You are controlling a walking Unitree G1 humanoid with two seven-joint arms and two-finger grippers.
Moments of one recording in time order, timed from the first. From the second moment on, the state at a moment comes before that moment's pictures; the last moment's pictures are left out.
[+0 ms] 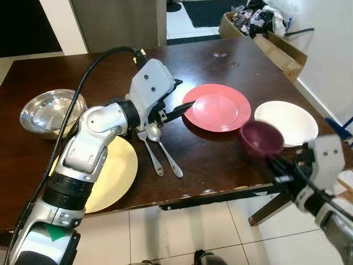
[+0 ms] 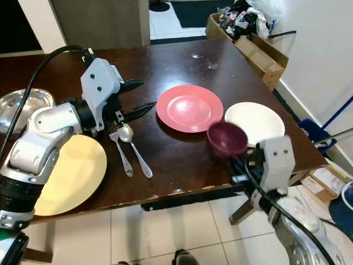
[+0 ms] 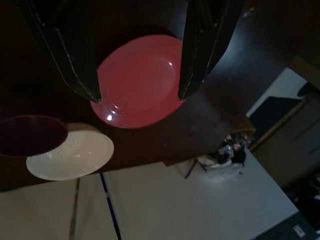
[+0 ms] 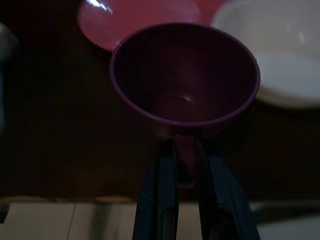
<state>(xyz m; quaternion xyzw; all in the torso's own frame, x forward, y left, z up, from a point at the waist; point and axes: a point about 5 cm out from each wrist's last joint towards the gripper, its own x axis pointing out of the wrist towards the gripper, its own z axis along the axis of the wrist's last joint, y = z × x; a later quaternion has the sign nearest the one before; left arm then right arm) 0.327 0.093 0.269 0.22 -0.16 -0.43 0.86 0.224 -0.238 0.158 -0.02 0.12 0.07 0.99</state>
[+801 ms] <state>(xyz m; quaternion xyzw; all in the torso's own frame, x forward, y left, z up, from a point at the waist) 0.327 0.091 0.268 0.22 -0.17 -0.43 0.86 0.237 -0.234 0.148 -0.06 0.09 0.09 0.99</state>
